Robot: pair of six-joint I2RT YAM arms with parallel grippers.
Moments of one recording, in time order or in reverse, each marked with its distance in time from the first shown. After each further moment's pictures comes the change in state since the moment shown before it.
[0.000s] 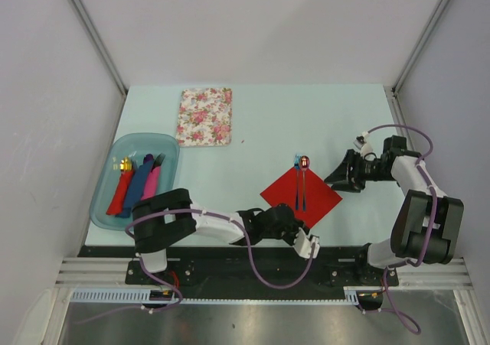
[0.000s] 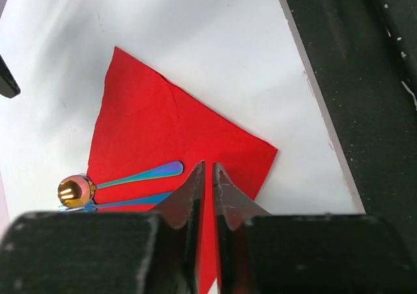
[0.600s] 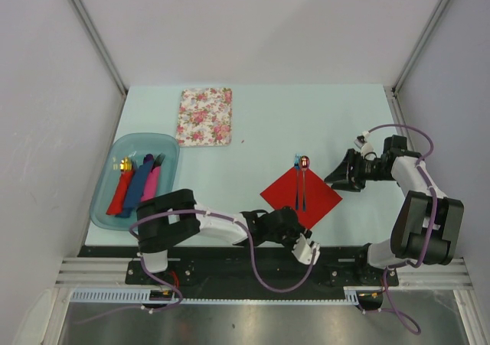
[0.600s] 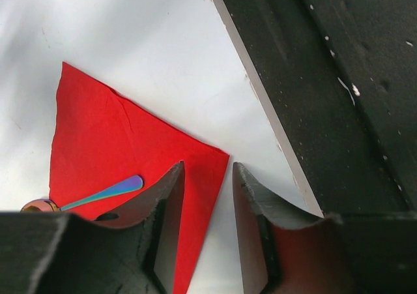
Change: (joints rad) left arm -0.010 0.021 0.027 -0.101 0.084 0.007; right arm 0.000 -0.011 -0.005 0.017 0.000 0.015
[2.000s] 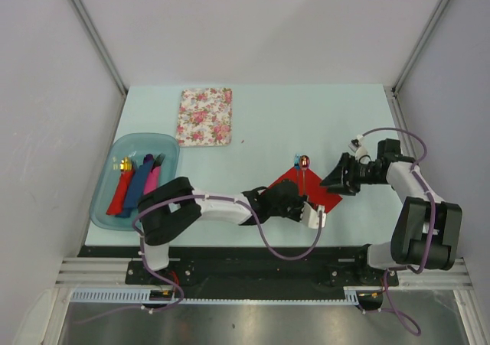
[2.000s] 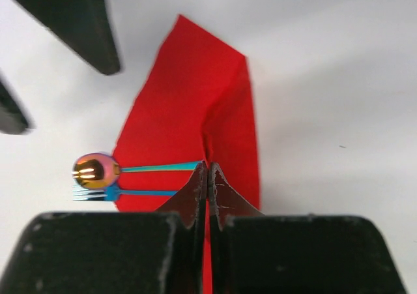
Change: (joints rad) left arm 0.150 0.038 0.140 -0.008 -0.018 -0.088; right arm 0.047 -0.039 -0.066 0.071 0.003 0.055
